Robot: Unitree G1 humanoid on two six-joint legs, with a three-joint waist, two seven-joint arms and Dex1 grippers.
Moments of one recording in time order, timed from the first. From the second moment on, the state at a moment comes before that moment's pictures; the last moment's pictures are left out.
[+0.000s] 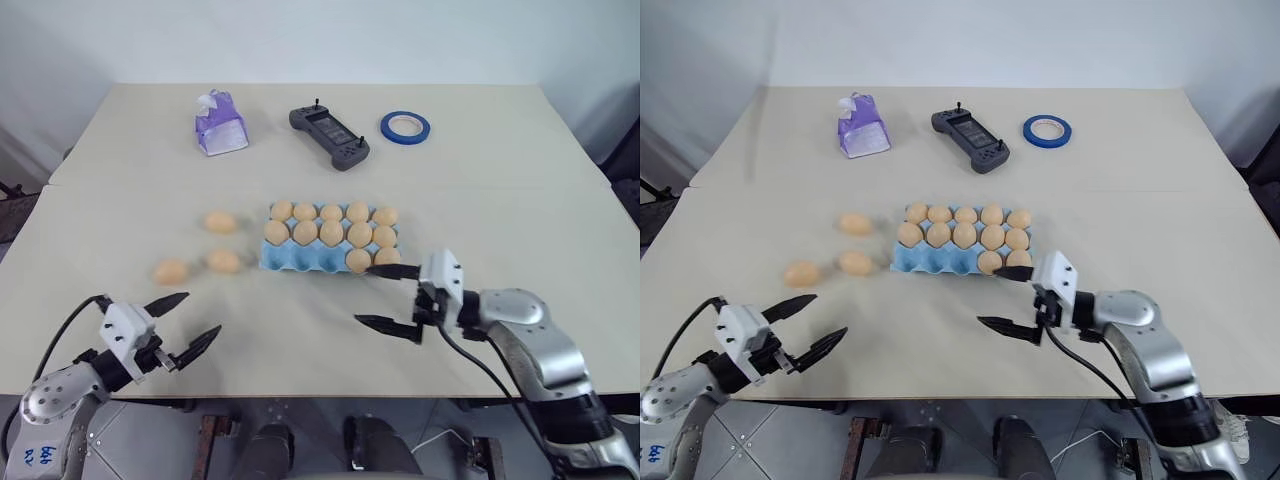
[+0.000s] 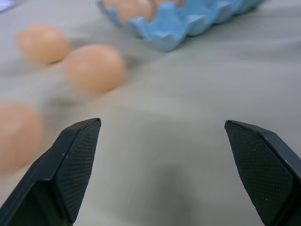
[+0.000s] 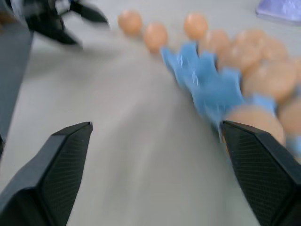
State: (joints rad) left arm 0.26 0.58 0.38 -0.19 -0.41 0.03 -0.75; right arm -0.19 -0.62 0.04 -0.21 0.40 0.24 1.08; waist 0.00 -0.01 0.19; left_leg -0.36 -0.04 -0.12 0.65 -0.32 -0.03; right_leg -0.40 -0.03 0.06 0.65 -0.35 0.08
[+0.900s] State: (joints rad) left arm -0.45 0.39 0.07 0.35 -0.14 0.06 -0.50; right arm -0.06 -0.66 -0.02 -0.32 0.40 0.16 1.00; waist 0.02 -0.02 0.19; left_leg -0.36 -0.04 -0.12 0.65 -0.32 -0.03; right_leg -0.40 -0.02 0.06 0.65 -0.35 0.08
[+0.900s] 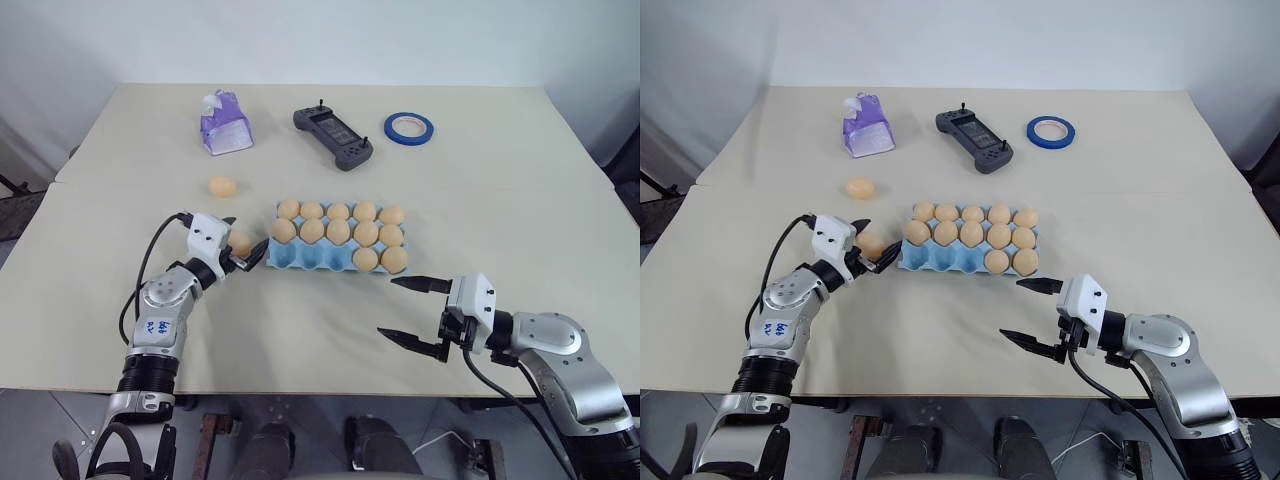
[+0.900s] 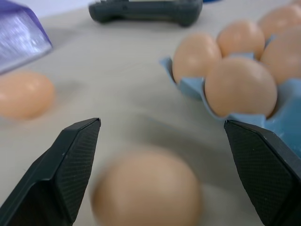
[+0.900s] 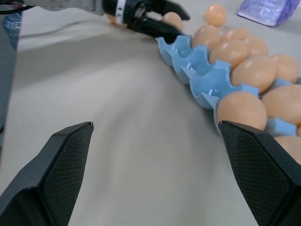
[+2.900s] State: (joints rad) left arm -0.03 0.61 0.28 -0.09 -0.34 -0.03 -0.87; right arm -0.07 -0.66 -0.06 -0.34 0.52 0.06 1.12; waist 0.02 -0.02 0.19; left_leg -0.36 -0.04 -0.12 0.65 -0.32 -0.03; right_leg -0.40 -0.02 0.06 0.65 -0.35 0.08
